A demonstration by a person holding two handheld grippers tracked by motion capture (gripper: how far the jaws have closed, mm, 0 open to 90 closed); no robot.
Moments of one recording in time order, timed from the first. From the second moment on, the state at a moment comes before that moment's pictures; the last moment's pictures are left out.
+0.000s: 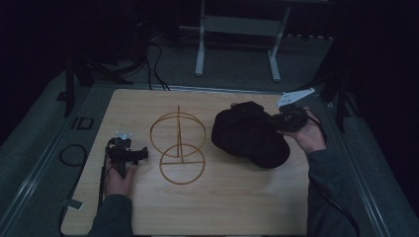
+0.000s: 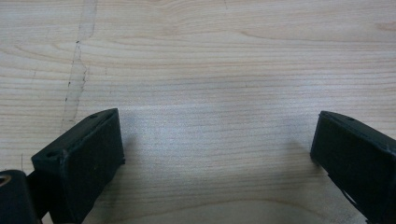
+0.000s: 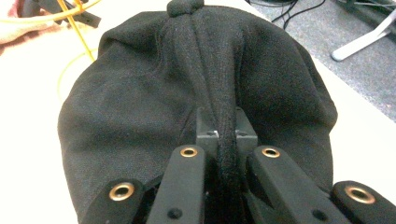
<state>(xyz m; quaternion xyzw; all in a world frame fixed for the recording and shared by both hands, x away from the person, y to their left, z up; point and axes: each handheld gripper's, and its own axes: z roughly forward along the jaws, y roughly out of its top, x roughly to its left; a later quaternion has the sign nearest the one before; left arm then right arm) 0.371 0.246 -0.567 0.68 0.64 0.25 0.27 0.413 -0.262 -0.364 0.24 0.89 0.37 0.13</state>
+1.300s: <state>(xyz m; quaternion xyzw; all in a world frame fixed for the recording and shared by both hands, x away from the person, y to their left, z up) 0.371 0.246 -0.567 0.68 0.64 0.25 0.27 0.408 -0.260 -0.322 0.22 0.88 0.39 0.16</state>
